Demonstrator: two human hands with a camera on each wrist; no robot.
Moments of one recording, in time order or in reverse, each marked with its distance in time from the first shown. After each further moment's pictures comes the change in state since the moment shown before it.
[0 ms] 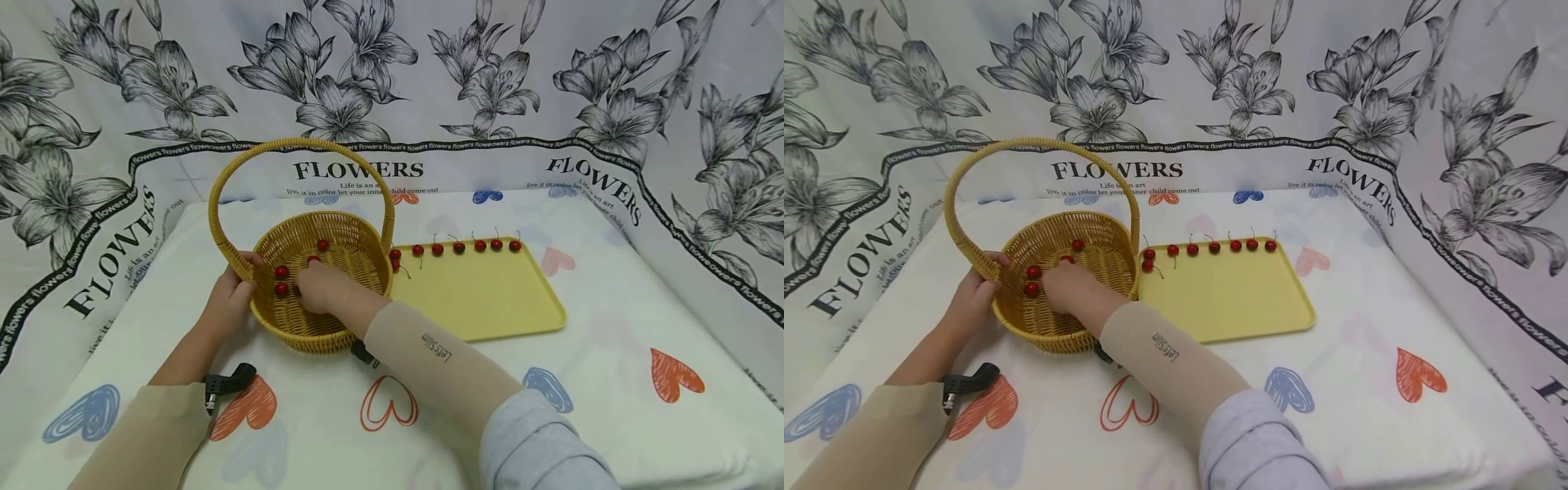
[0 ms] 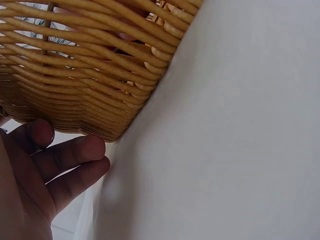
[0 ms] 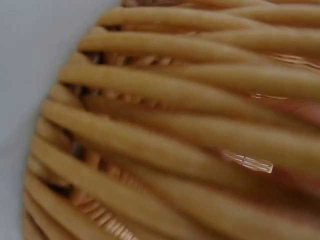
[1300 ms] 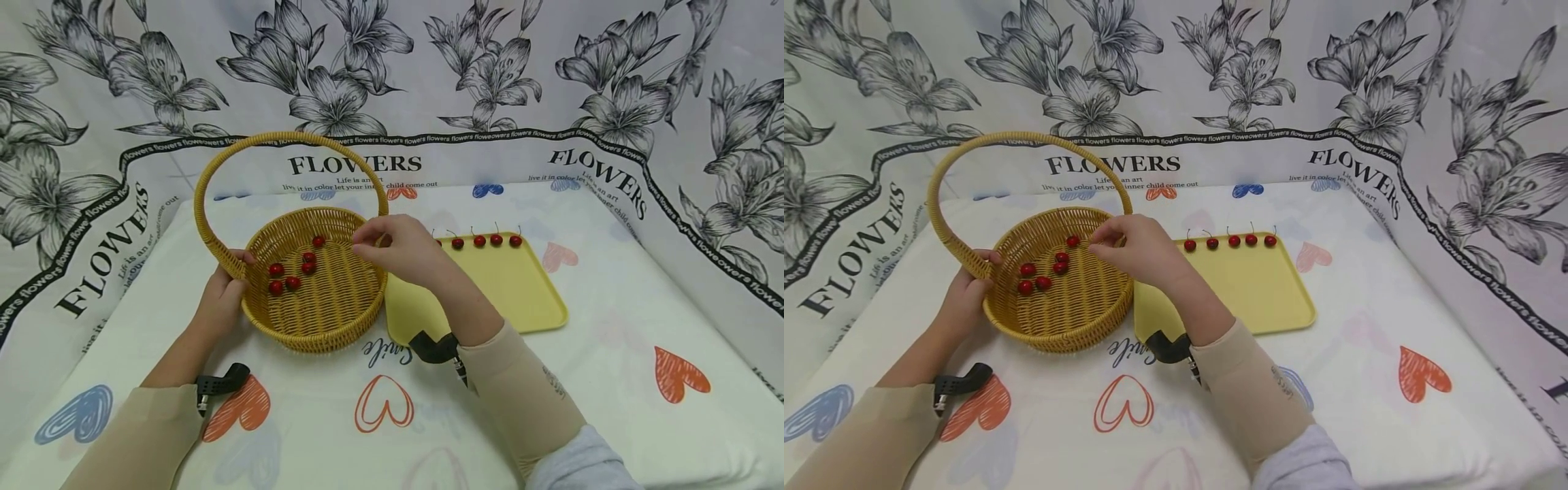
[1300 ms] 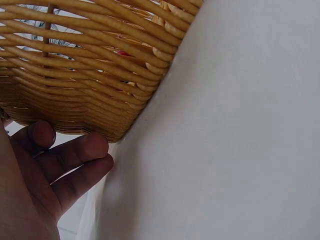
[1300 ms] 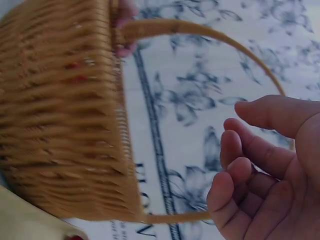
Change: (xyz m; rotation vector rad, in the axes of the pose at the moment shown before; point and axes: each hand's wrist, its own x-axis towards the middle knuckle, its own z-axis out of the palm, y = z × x) left_hand 0.000 0.000 0.006 0.003 0.024 -0.039; right_hand -0.115 0.095 -0.060 0.758 0.387 -0.027
